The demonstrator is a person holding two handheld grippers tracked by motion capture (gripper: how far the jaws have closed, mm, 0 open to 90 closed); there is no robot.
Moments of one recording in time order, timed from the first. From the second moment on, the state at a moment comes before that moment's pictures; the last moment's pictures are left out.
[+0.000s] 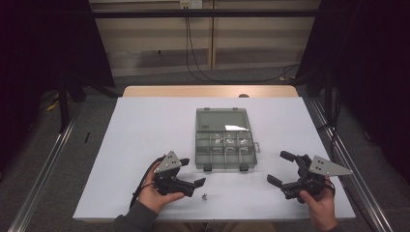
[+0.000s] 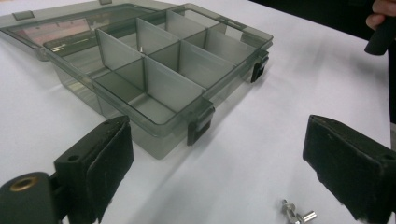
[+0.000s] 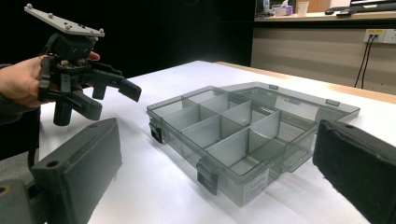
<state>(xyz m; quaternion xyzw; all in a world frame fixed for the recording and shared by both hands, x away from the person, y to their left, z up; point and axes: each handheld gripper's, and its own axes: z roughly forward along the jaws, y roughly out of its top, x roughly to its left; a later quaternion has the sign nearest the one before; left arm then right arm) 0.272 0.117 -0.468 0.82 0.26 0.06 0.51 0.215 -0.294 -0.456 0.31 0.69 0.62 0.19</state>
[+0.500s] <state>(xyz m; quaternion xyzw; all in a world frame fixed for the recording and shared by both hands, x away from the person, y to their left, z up) 0.265 0.108 -0.475 0.86 0.22 0.01 0.46 0.215 -0.294 -0.456 0.31 0.69 0.62 0.19</state>
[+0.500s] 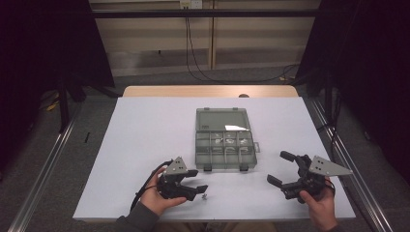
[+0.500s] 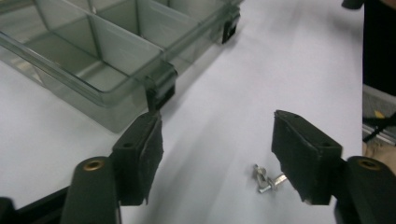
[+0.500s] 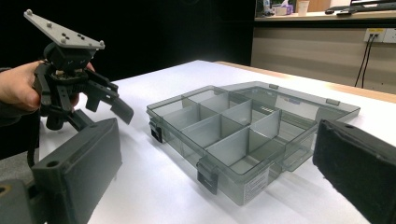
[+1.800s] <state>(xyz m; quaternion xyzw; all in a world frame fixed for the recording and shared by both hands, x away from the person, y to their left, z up) 0.261 0.100 -0.481 0.88 0.20 -0.02 0.42 0.214 -0.294 -0.455 0.31 0.70 0.62 0.19</state>
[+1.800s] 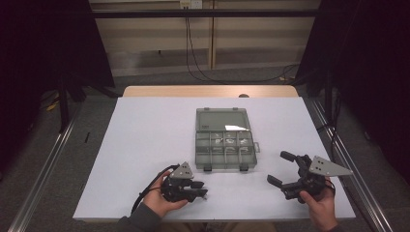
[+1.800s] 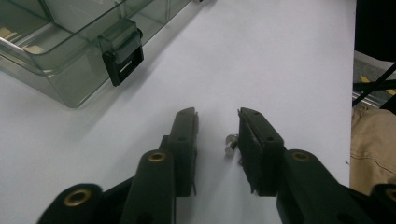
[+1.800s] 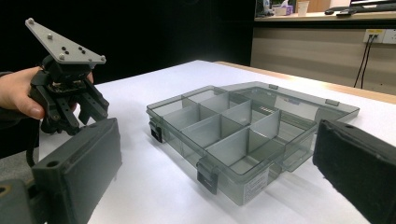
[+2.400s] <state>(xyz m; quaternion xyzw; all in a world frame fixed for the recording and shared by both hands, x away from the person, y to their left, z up) 0.265 0.098 -0.483 0.88 0.19 -0.01 0.42 0.215 -0.295 -0.455 0.31 0.69 0.62 0.19</state>
